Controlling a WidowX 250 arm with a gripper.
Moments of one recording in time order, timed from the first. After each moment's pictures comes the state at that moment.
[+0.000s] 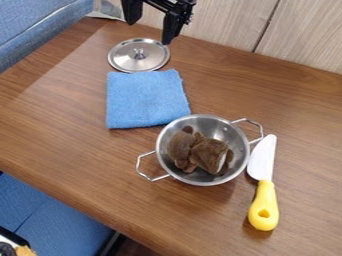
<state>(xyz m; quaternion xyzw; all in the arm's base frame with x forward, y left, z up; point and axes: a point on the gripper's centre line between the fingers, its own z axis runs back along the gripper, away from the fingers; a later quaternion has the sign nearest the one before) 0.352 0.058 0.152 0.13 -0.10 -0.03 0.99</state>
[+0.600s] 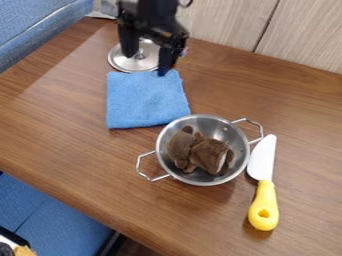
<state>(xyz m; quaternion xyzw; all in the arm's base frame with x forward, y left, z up) 0.332 0.058 0.110 0.08 -0.04 -0.03 0.99</state>
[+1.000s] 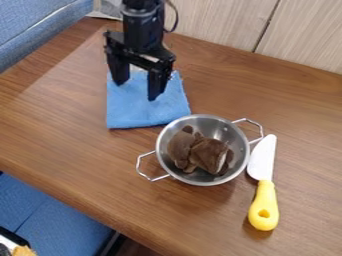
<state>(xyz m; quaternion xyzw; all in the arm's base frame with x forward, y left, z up) 0.311 0.061 0.083 0.04 -0.02 -0.03 1.00</state>
